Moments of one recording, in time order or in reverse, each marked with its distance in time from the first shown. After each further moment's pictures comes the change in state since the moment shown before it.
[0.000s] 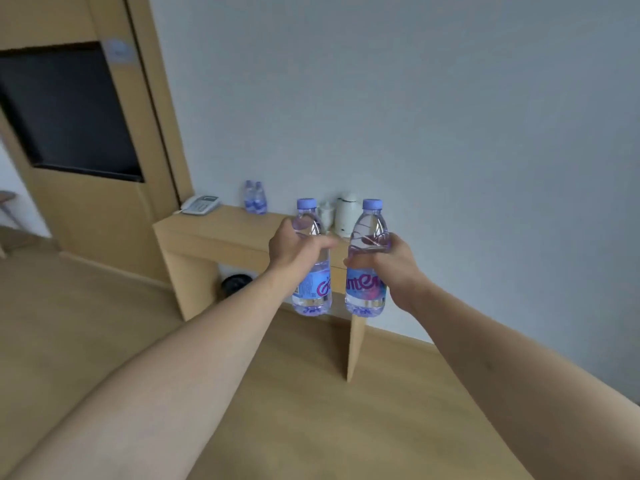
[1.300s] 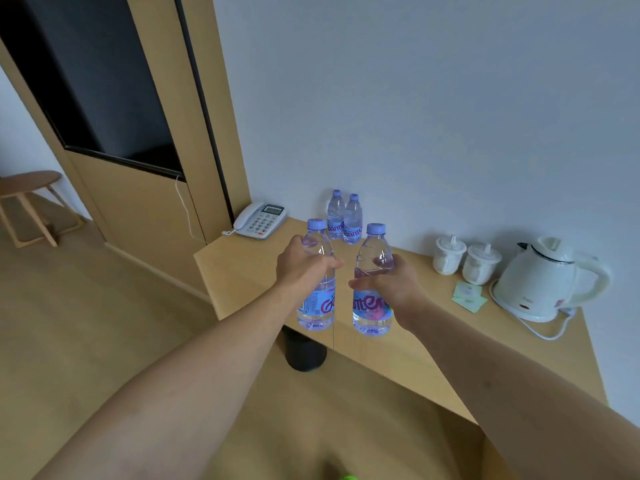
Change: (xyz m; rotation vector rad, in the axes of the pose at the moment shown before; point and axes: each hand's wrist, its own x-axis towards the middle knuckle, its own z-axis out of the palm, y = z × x) left_hand 0.660 -0.197 -0.201 0.132 0.088 -0.207; right_hand 0.578 0.119 0.448 -0.051 -0.171 0.198
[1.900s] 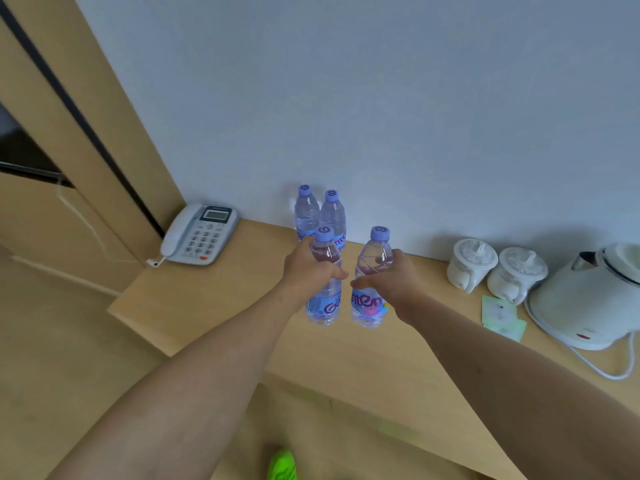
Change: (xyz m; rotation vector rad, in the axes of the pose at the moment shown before) left_hand 0.297 -0.038 0.115 0.151 -0.286 -0.086; right_hand 0.294 0.035 0.000 -0.068 0.181 0.199
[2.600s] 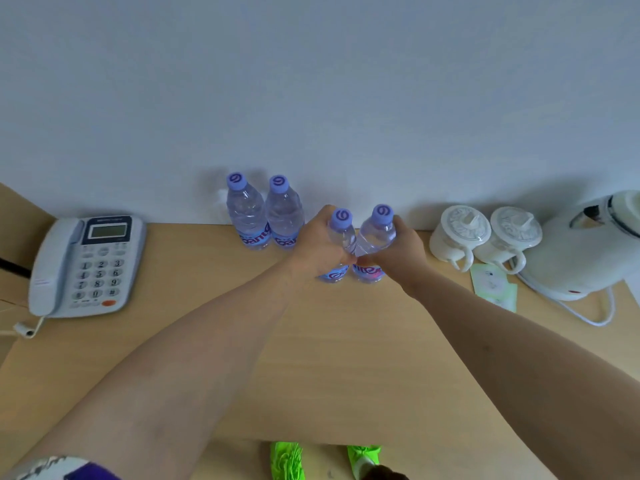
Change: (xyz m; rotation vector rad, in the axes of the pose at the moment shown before) left_hand 0.156 -0.007 0.085 0.203 -0.500 0.220; right_hand 0.115 0.025 -0.022 -0.225 0.305 0.073
